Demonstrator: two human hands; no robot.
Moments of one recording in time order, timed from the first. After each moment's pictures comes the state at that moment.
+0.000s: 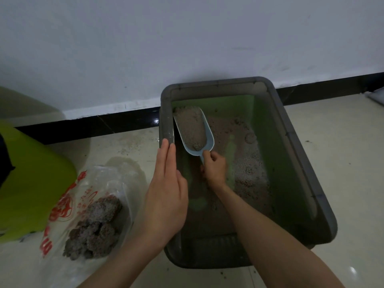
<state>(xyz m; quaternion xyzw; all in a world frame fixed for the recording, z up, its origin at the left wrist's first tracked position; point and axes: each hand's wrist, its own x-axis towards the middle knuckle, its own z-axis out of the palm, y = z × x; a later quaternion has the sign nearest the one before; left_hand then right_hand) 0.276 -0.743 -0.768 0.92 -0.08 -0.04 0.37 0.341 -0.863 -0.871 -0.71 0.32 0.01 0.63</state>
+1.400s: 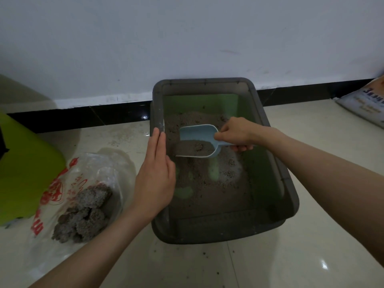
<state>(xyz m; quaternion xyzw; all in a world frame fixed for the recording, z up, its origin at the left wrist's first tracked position) 0.275 -0.741 -0.768 0.92 -0.09 -0.02 0.38 0.357 -0.957 -0.729 -0.93 0.05 0.30 0.21</state>
